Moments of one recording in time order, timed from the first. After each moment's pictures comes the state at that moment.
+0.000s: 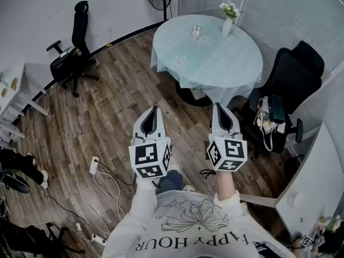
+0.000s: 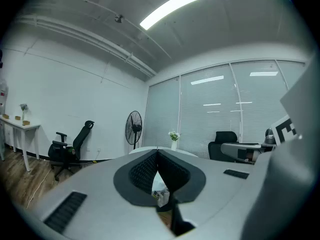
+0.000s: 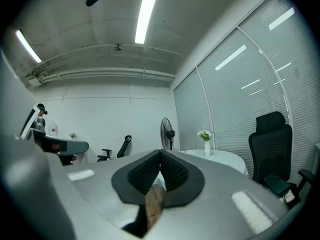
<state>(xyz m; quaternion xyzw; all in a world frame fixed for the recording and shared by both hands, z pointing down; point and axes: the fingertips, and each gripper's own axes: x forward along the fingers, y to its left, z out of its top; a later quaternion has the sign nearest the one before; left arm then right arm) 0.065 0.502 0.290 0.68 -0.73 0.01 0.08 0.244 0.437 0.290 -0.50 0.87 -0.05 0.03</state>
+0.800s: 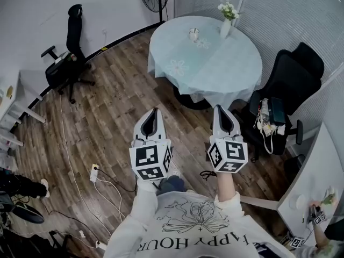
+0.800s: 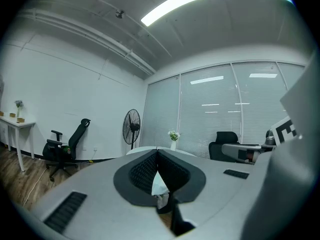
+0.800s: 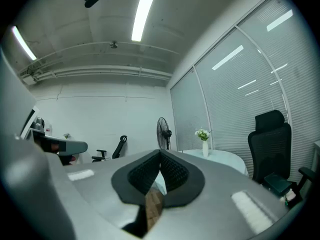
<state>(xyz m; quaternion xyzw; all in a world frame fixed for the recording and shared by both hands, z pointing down) 0.042 0.453 0.295 0.69 -0.72 0.01 0.09 0.227 0.393 0.295 -0.52 0.85 -0.05 0.03</state>
